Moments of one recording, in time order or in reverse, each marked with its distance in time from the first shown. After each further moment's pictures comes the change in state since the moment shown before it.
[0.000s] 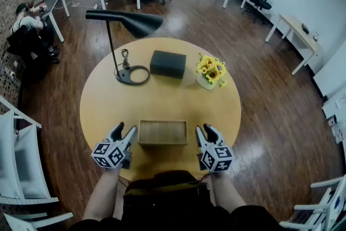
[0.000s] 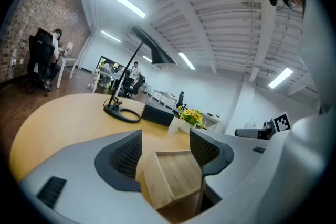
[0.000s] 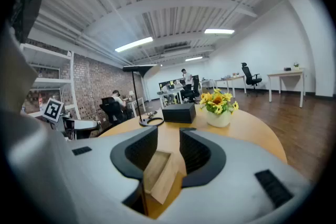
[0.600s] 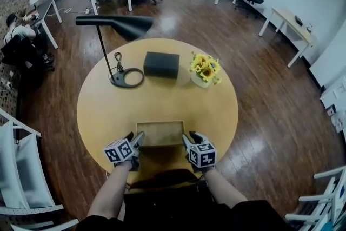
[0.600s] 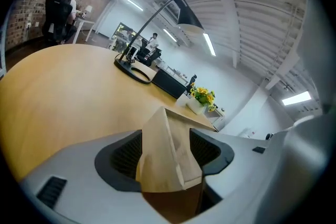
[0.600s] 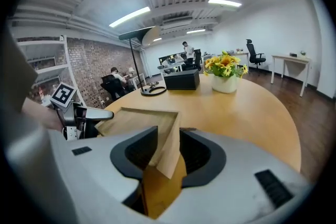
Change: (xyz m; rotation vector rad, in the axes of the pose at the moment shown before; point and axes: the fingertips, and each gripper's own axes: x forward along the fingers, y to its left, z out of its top) left arm 0.042 0.027 -0.103 -0.261 0.256 0.109; right arm 0.040 0.011 -0.095 0.007 0.312 0.017
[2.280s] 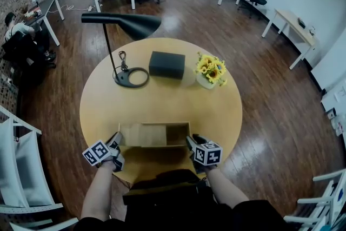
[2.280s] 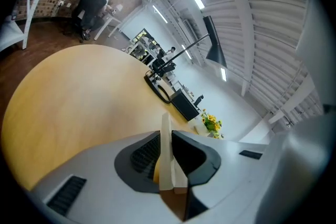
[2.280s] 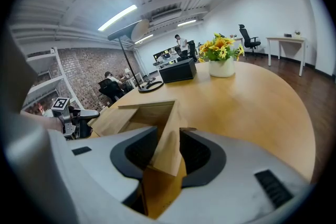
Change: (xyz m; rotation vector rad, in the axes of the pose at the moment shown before) left arm -0.062 0.093 0.057 -0.262 -0.154 0.013; right arm 0.016 -0.005 -0.020 0.132 0.060 0.031
